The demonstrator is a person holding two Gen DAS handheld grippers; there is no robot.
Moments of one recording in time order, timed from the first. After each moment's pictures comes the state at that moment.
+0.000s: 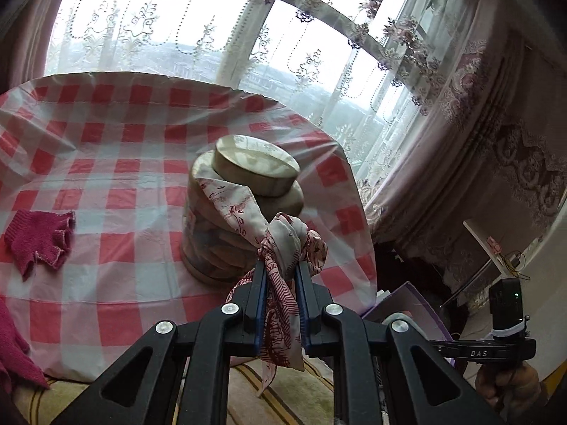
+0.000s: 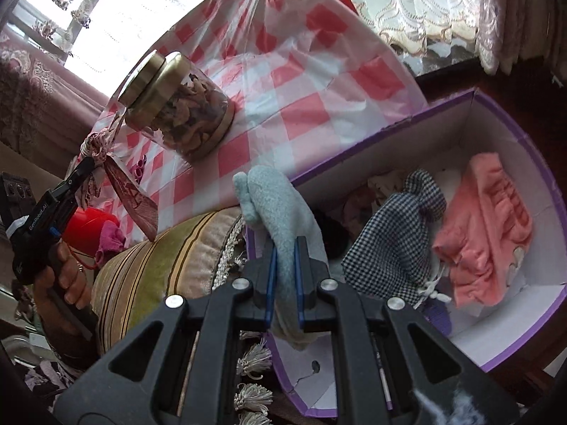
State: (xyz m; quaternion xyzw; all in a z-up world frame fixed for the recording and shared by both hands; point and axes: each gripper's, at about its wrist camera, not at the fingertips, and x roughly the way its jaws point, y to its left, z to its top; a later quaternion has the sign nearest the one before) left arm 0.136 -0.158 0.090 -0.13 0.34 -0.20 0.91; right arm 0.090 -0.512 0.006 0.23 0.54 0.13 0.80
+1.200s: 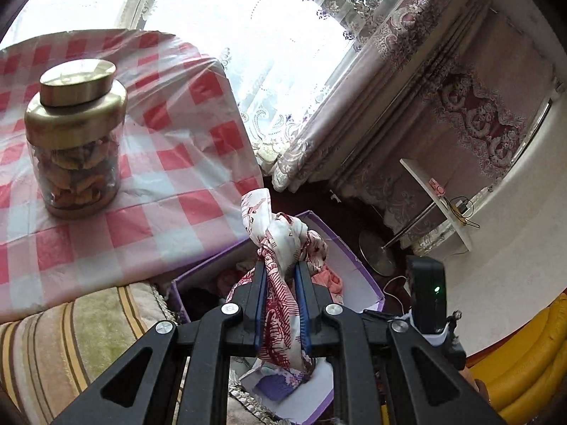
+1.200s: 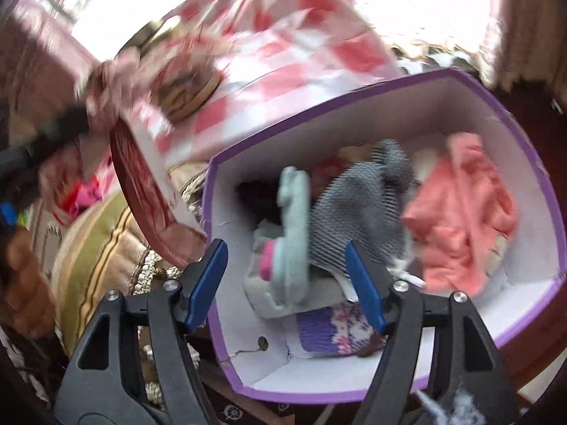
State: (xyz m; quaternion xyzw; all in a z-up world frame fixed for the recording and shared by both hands) left arm 0.079 -0.313 0.072 -0.12 0.43 -0.35 0.83; right arm 0.043 -0.516 -0.012 0.14 0.53 0.14 0.82
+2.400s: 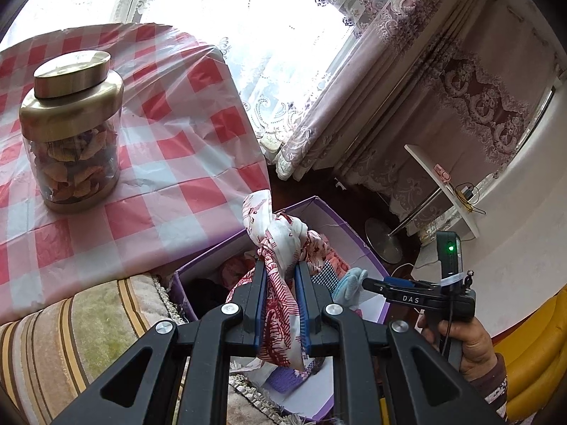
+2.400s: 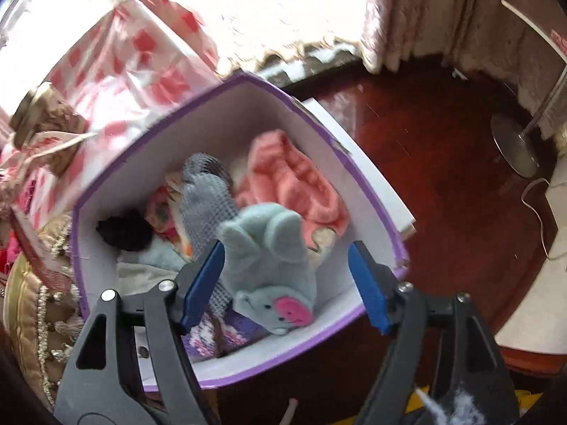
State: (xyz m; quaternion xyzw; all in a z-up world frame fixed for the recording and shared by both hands) left arm 0.081 -0.317 0.063 -0.09 0.43 -0.35 0.83; right arm 0.001 -0.669 -0.003 0.14 0.53 -0.07 0.83
